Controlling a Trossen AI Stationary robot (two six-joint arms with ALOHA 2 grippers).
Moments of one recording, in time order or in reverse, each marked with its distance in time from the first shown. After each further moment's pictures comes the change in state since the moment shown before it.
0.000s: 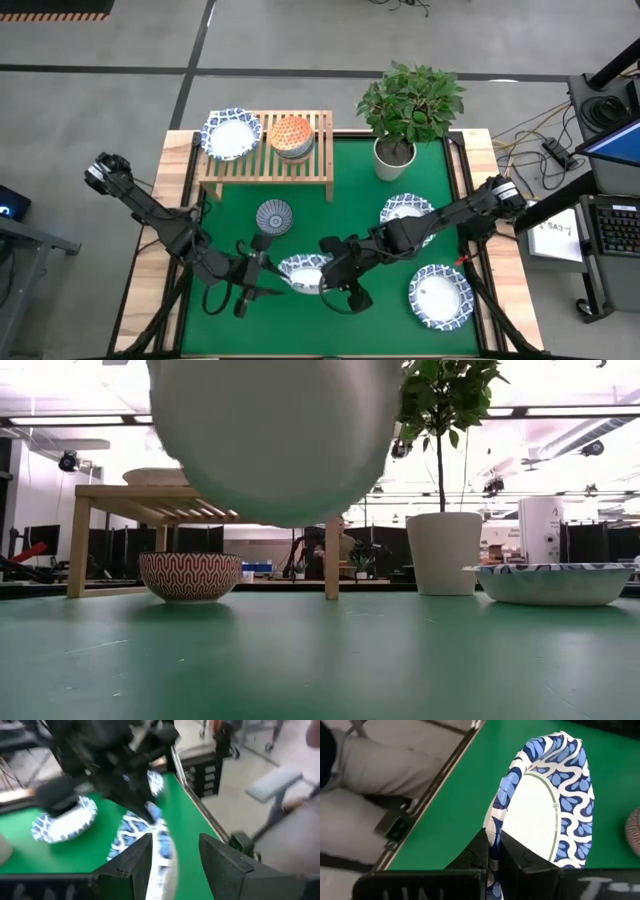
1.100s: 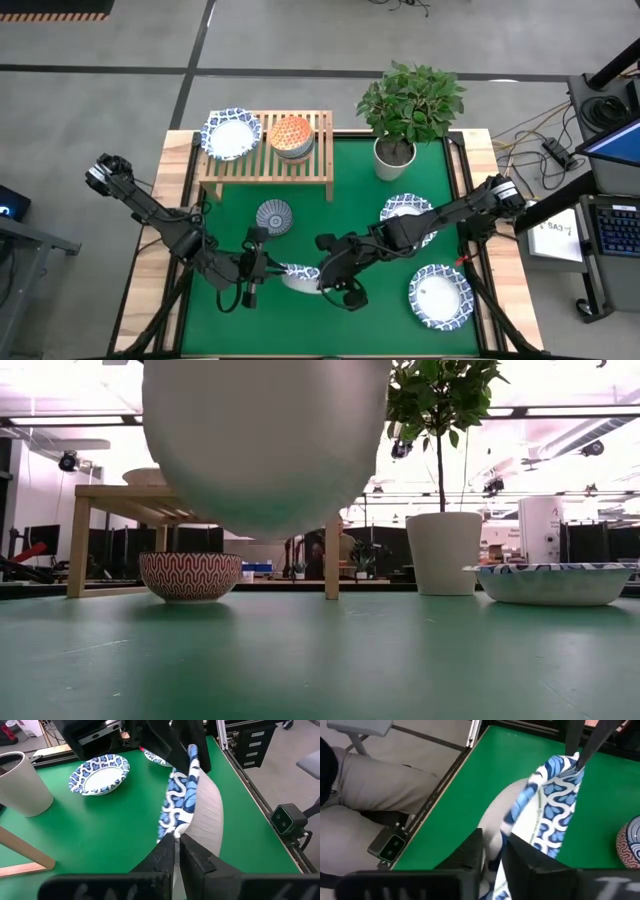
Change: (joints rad) left arm 0.007 0.025 -0.003 -0.170 -0.159 -0.136; right arm -0.024 0.000 -0.005 0.084 0.004 0.002
